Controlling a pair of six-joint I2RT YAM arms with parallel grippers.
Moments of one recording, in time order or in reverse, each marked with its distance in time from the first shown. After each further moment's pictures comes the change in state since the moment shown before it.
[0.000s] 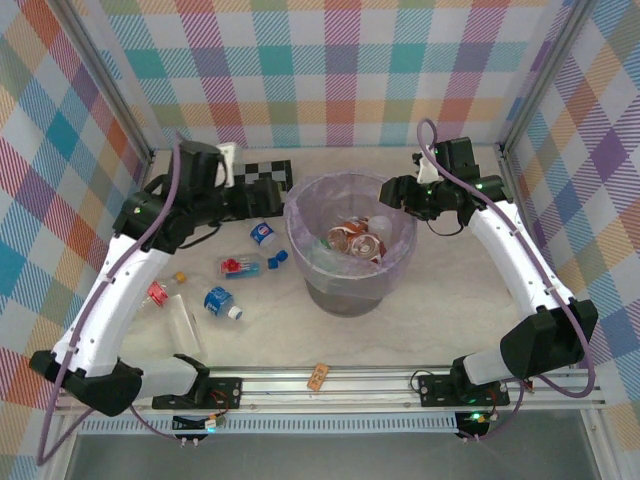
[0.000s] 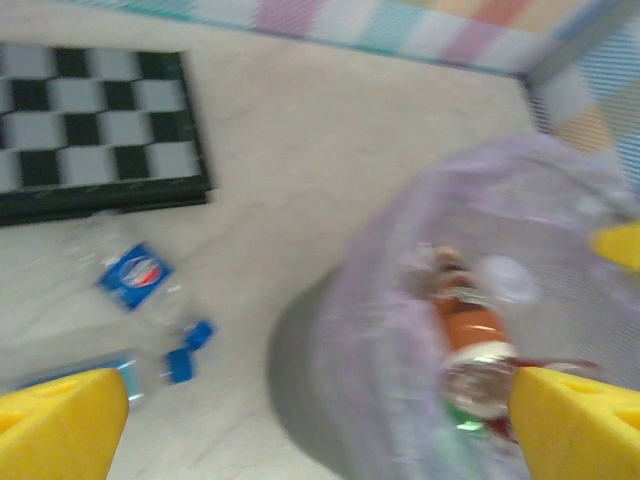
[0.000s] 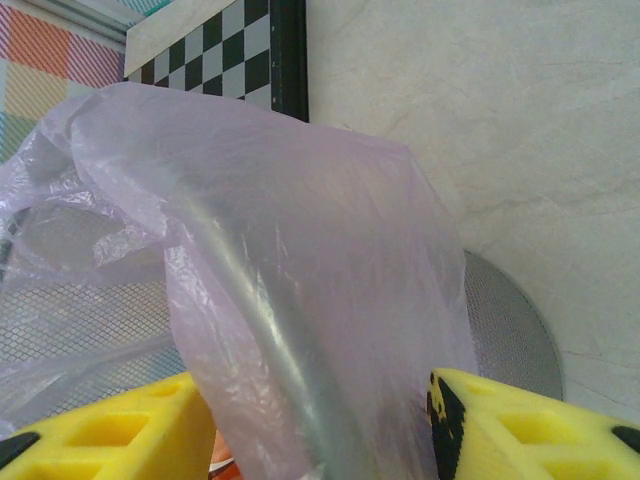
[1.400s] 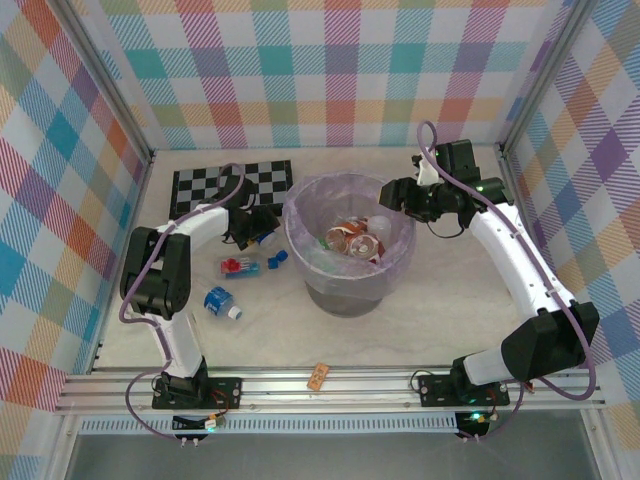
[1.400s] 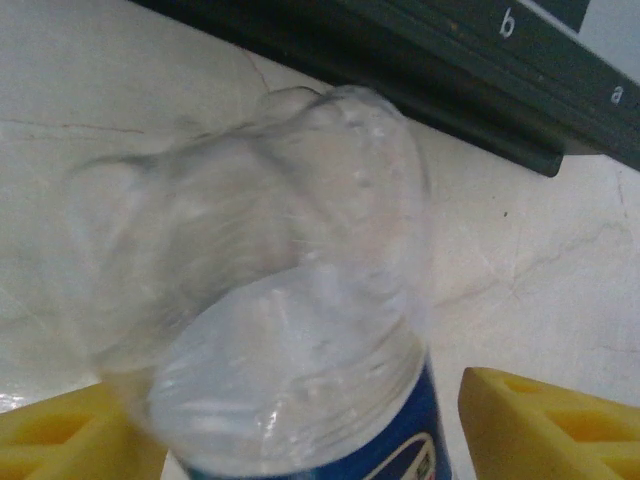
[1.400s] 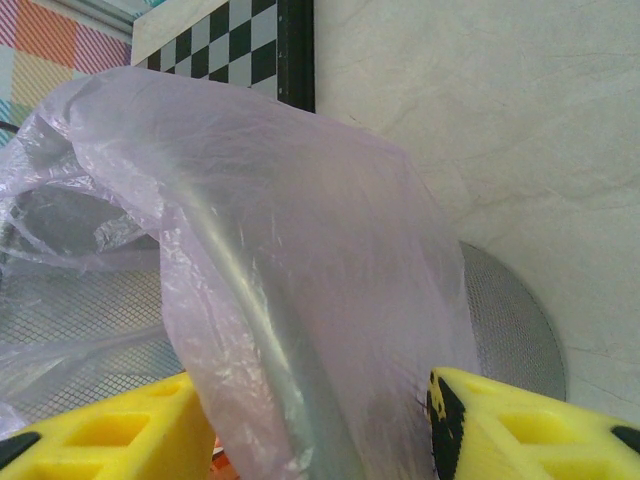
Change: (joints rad) left arm 0.201 0.613 -0.384 0.578 0.129 -0.243; right arm 0.000 -0.014 -0.021 0.005 -0.019 -0.008
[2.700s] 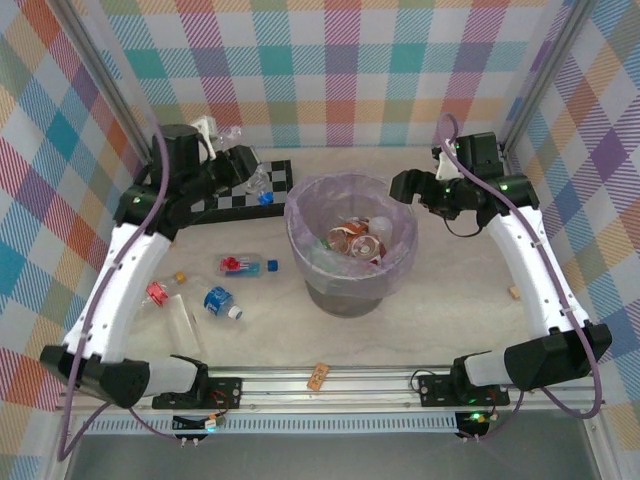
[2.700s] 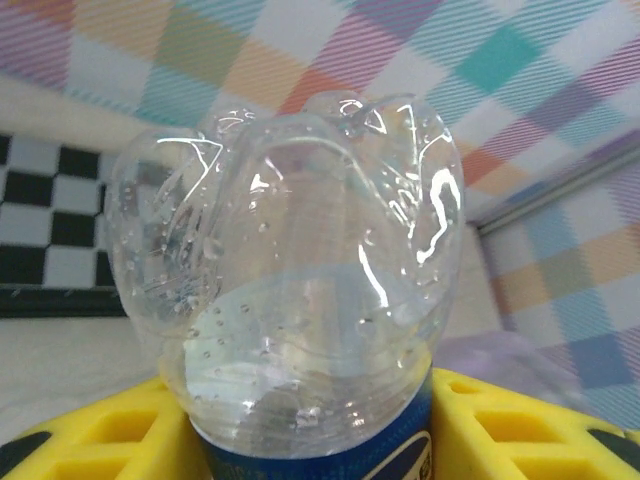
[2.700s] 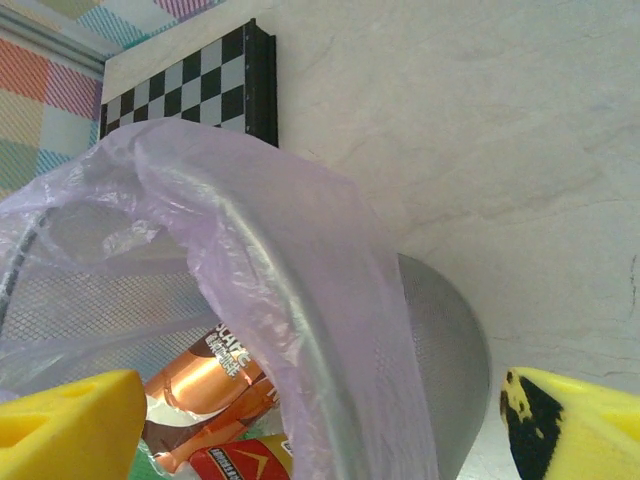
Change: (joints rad) left arm -0.104 -0.578 0.389 -0.288 -0.061 0.116; right arm -0.053 -0.054 0.112 -0.155 0.096 -0.061
